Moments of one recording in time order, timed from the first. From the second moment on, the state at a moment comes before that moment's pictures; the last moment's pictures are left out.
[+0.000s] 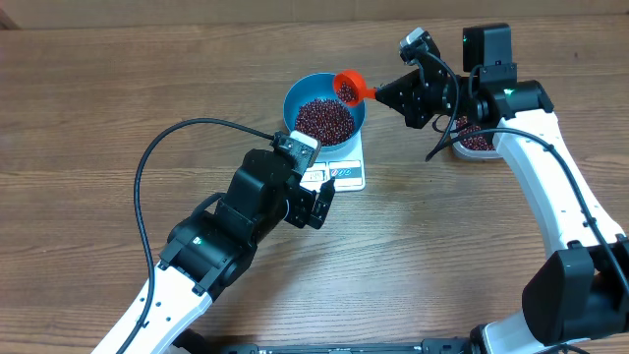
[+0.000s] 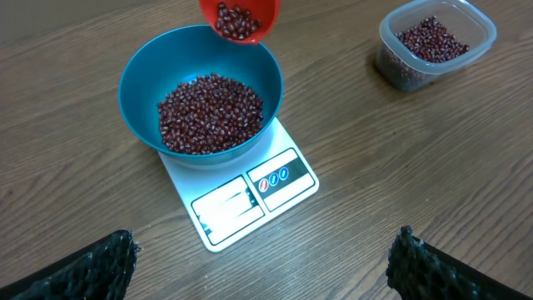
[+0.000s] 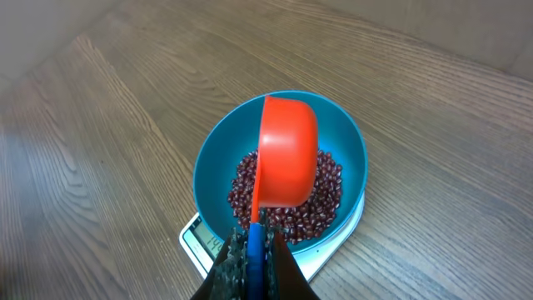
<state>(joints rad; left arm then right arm) -0.62 1.11 0.98 -0.52 -0.05 -0.13 0.13 1.71 1.47 -0.61 -0.73 -0.33</state>
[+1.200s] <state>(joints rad) -0.62 1.11 0.98 -0.52 -0.05 -0.13 0.14 1.71 1.47 -0.63 -0.70 -0.42</state>
